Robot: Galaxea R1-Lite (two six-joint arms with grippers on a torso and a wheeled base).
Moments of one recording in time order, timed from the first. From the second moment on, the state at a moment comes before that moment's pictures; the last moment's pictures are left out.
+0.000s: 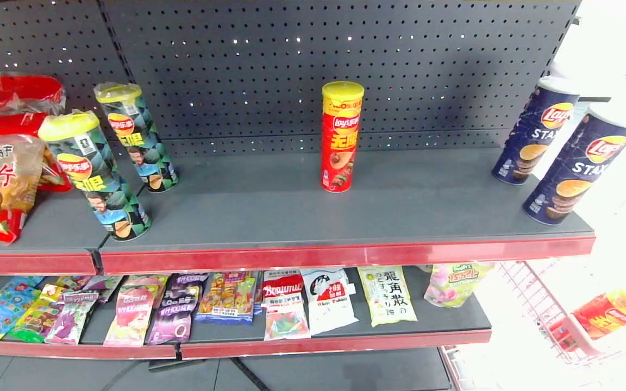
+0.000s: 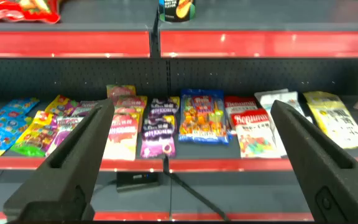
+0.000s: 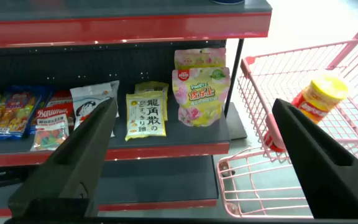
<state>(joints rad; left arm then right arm) 0.00 0.00 0.00 0.00 0.03 0.00 0.00 0.00 0.00 0.00 -0.02 0.00</state>
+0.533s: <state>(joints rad) 0.00 0.00 0.00 0.00 0.03 -0.01 0.00 0.00 0.00 0.00 -0.02 0.00</state>
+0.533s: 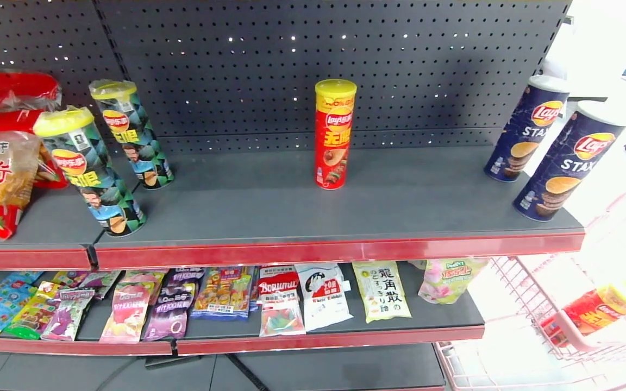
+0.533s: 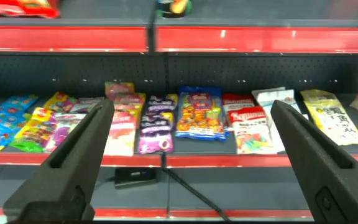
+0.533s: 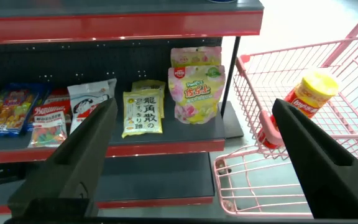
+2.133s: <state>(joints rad) 0.00 0.00 0.00 0.00 0.03 0.00 0.00 0.00 0.00 0.00 -0.02 0.00</state>
